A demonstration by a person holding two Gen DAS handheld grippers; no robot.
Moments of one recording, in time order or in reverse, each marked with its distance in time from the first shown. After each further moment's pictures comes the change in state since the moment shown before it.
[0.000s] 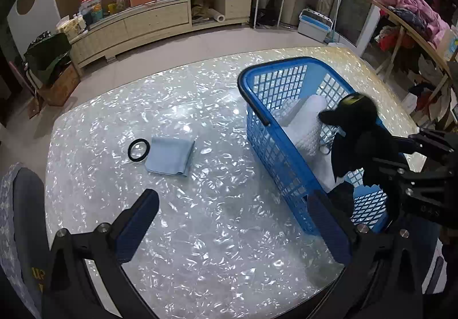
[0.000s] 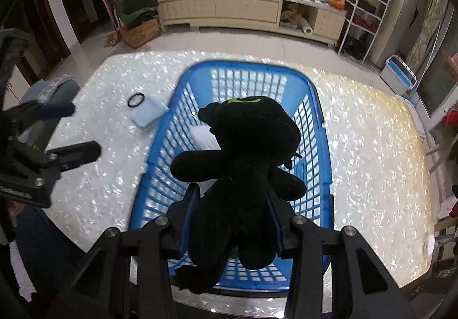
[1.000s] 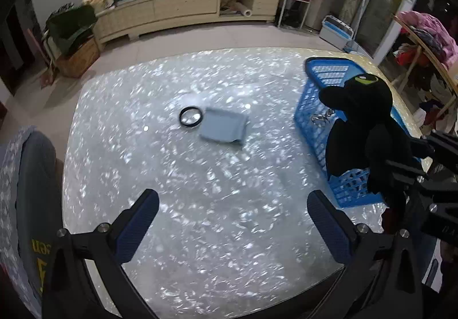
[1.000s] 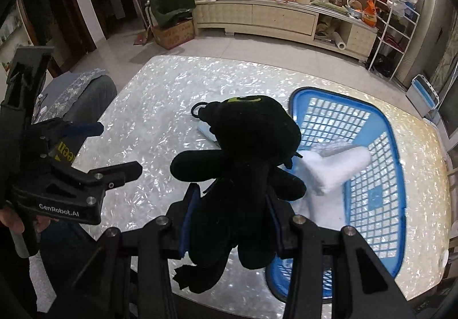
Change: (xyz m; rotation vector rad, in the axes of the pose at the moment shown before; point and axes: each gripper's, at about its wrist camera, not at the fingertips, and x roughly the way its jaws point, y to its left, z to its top) left arm -0.026 0.093 -0.048 -0.119 0.035 0.030; right arm -0.017 0.092 0.033 -0.070 -0.044 0.099
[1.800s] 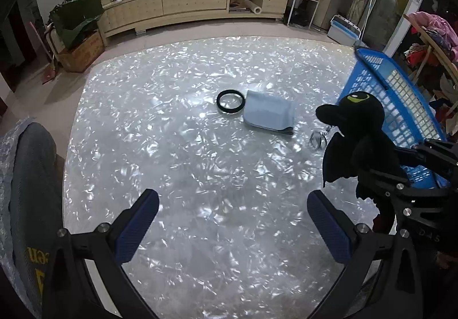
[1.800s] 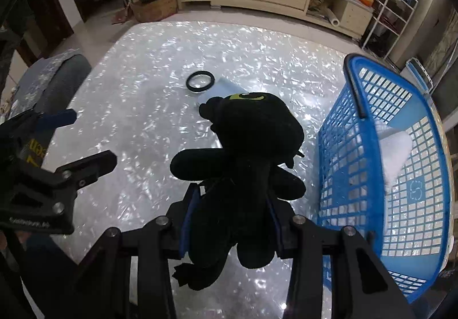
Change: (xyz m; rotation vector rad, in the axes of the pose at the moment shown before) left arm 0.050 0.069 -0.015 0.007 -0.006 -0.002; right arm 0.085 0.048 0.005 0.026 0.124 -0.093
